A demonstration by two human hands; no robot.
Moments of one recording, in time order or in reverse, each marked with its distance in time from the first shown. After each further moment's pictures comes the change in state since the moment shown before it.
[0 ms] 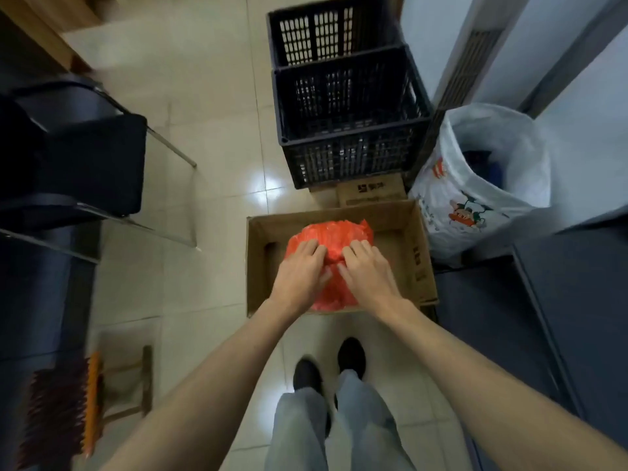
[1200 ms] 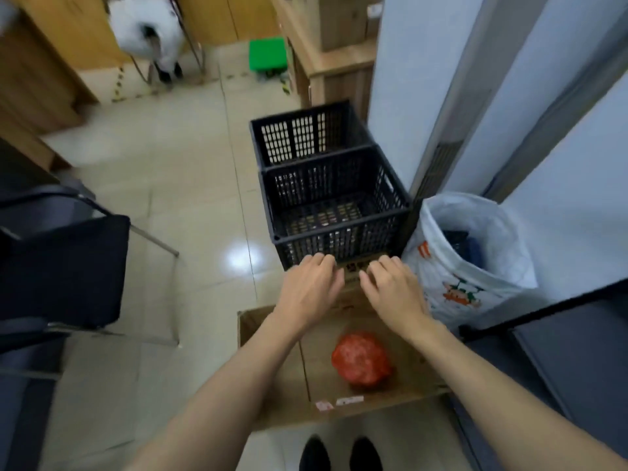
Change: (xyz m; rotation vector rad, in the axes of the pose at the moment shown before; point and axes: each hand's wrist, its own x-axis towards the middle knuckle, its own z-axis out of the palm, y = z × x) left_hand 0.153 -0.023 -0.118 -0.015 0.198 0.148; right_hand 0.123 0.036 -0.098 0.017 0.351 0.214
